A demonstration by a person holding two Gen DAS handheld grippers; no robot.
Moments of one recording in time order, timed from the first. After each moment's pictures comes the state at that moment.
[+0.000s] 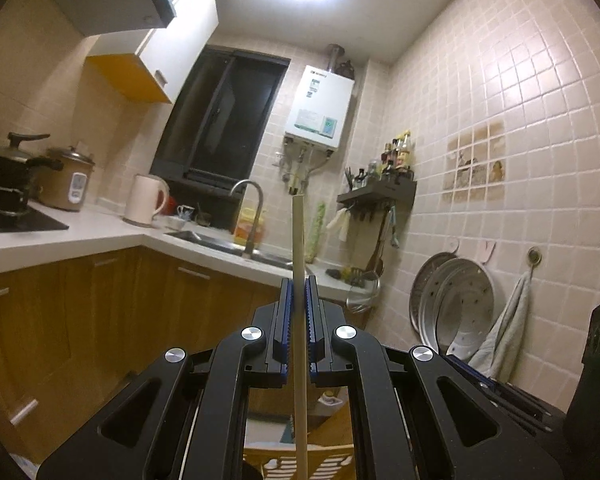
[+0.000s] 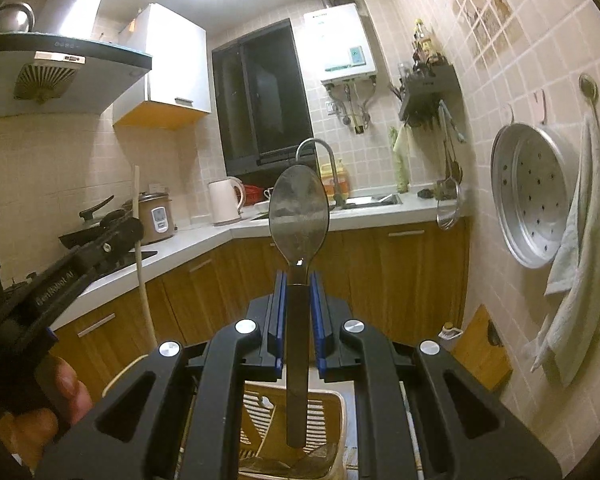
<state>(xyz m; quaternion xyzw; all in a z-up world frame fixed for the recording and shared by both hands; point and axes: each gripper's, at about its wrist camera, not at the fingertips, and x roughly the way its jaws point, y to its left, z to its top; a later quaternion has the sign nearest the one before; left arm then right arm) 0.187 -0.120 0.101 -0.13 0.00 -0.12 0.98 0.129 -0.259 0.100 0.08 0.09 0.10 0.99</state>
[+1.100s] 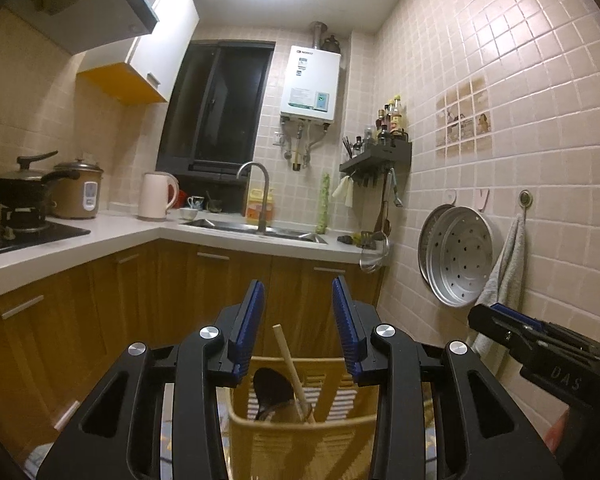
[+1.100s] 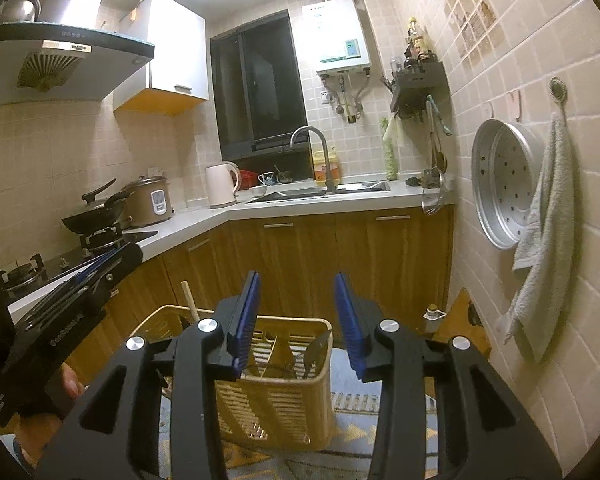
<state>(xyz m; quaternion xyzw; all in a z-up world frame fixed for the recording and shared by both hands) 0.123 -0.100 0.085 -0.06 0.03 -0.12 0.99 0.052 -0.262 0.098 0.06 0.11 0.09 0.99</state>
